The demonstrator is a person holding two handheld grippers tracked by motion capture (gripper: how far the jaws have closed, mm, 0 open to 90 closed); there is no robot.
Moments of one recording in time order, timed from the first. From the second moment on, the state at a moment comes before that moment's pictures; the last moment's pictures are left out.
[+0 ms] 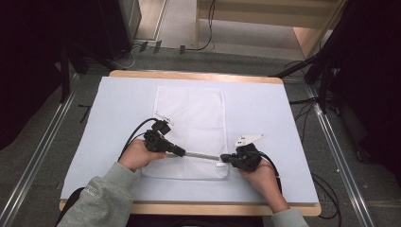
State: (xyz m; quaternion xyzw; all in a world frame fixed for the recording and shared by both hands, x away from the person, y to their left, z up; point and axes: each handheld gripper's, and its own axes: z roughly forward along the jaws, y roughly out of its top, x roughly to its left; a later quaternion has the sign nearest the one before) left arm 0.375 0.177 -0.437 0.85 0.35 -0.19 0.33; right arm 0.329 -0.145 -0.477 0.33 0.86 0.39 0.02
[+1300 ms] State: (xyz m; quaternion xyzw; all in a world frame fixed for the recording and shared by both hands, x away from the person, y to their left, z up) left arm 0.373 0.216 -0.432 0.85 0.37 -0.18 0.34; right arm 0.330 -0.145 -0.477 0.33 0.86 0.39 0.02
